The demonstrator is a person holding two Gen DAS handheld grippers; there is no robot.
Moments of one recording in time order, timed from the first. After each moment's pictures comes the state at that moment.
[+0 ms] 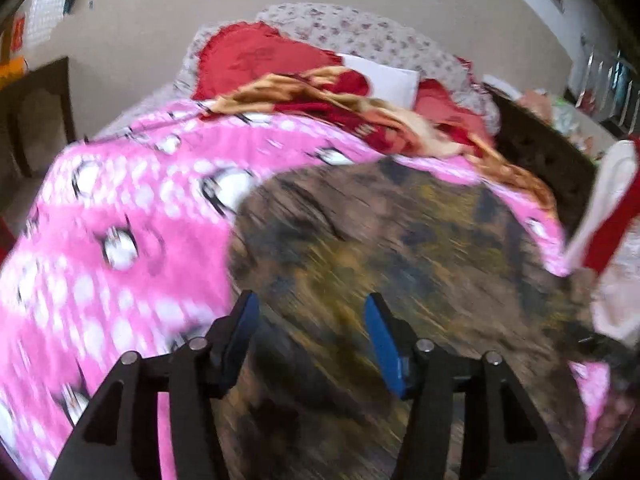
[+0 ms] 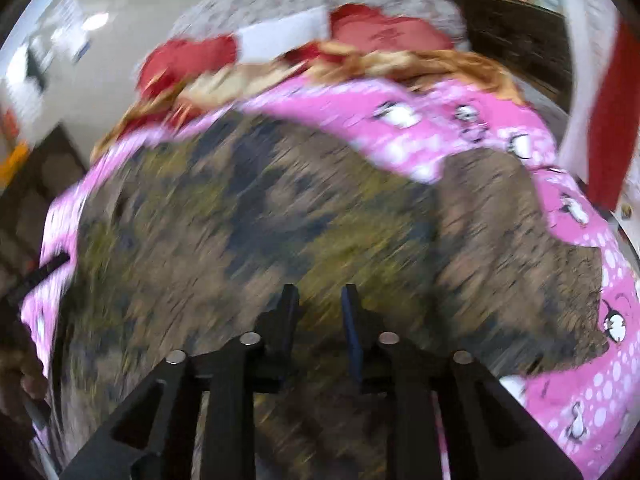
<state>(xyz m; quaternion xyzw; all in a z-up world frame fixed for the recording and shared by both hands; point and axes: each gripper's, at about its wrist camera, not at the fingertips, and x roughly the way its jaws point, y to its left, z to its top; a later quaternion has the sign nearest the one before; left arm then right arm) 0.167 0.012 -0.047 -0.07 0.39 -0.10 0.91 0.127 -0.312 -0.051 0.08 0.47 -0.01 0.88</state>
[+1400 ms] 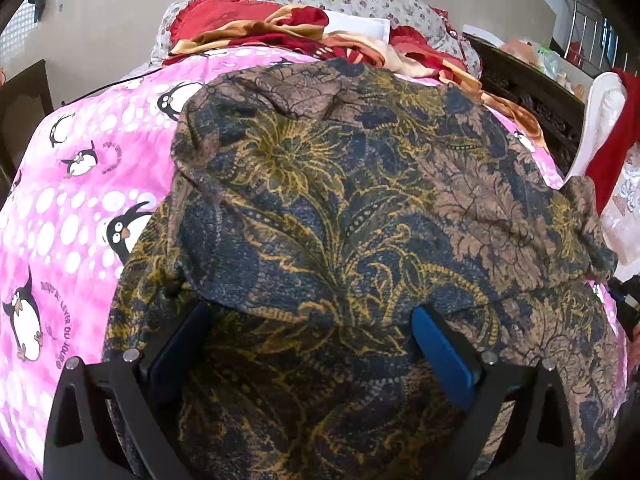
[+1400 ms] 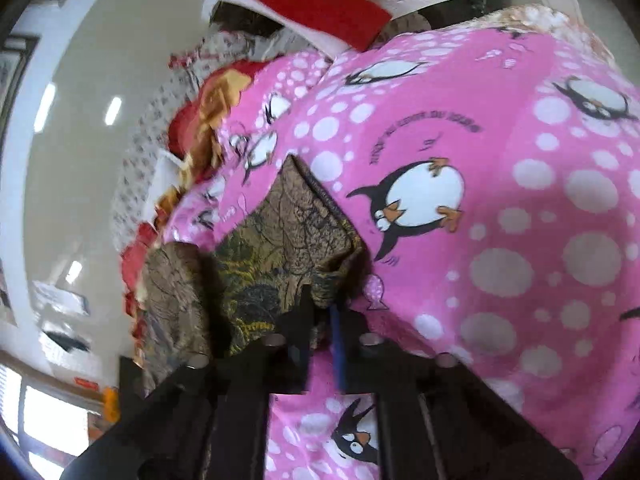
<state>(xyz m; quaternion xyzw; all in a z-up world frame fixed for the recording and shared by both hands) 0.137 -0.026 -0.099 -0.02 0.43 -0.10 0.89 0.004 -0.575 -0.127 0.50 0.34 -0.11 0.79</state>
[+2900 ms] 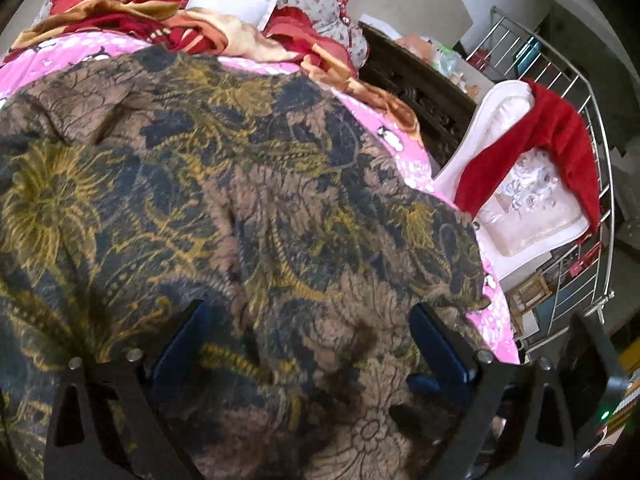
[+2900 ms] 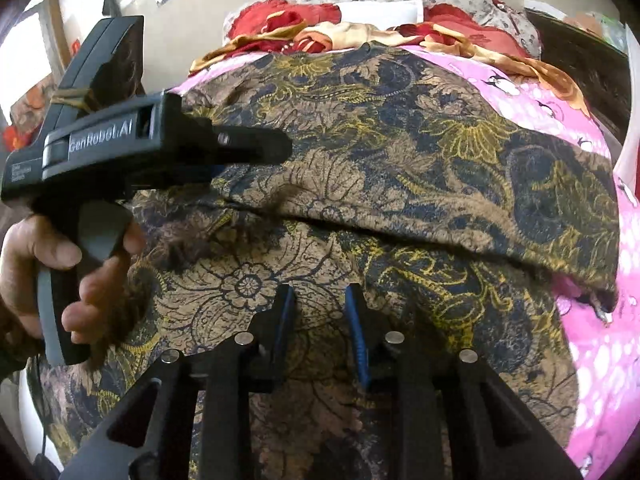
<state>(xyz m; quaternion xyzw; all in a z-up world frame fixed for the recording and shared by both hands) 0.174 -0.097 -0.081 -0.11 0.45 -0.35 0.81 0.062 -0.247 -0.081 0.03 0.44 0.10 0.89</state>
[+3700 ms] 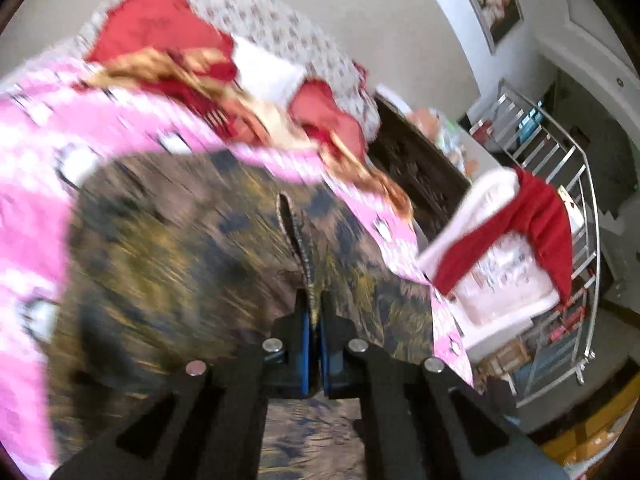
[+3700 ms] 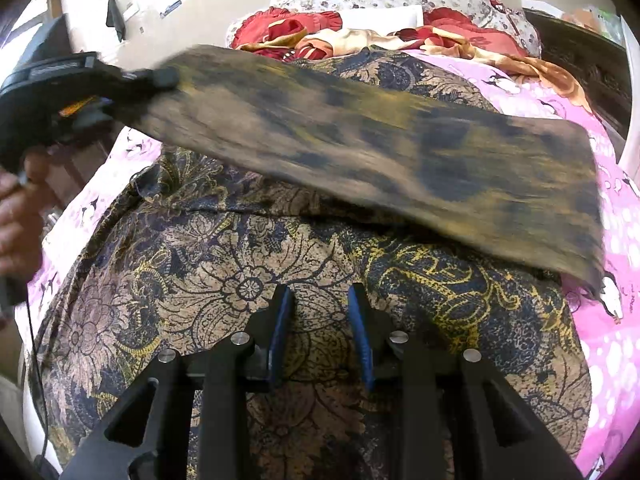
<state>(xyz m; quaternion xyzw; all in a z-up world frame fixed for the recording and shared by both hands) 0.167 0.000 -0.010 -0.20 0.38 -0.30 0.85 0.062 -0.249 -0.084 0.05 0.43 0.11 0.89</state>
